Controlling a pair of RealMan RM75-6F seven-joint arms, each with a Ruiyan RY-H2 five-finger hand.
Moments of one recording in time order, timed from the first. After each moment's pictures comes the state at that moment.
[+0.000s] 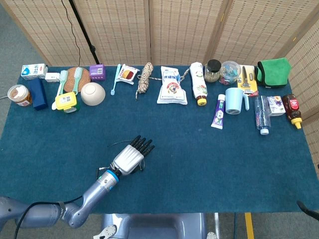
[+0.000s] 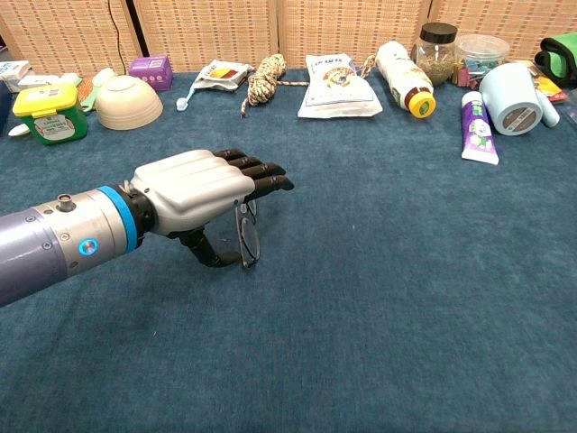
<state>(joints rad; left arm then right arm) -0.81 -1.71 -0.04 -1.51 1.15 0.98 0.75 -0.16 -0.97 0.04 -1.83 -1.44 1.65 -0.03</state>
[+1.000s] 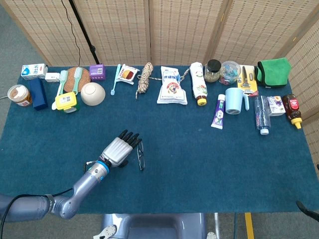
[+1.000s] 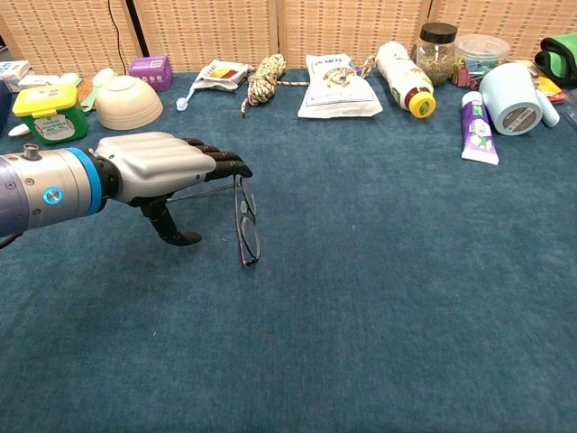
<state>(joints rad) -0.88 -1.53 -0.06 -1.62 0.91 0.88 0.79 -0.17 -0.97 0.04 -1.84 -1.46 1.66 -0.04</state>
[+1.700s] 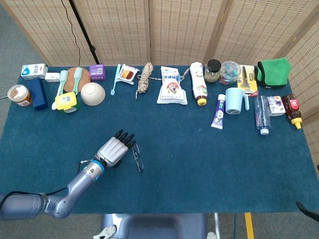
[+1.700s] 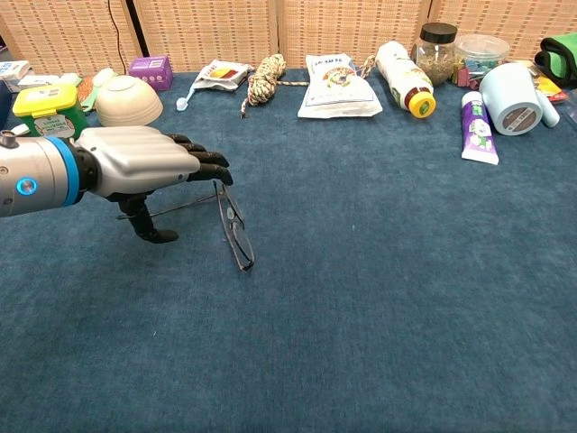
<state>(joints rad) -0.93 -1.44 0.00 -1.70 0.85 0.89 0.86 -0.17 -0.98 0.04 -1.84 -1.46 1.66 -0.04</state>
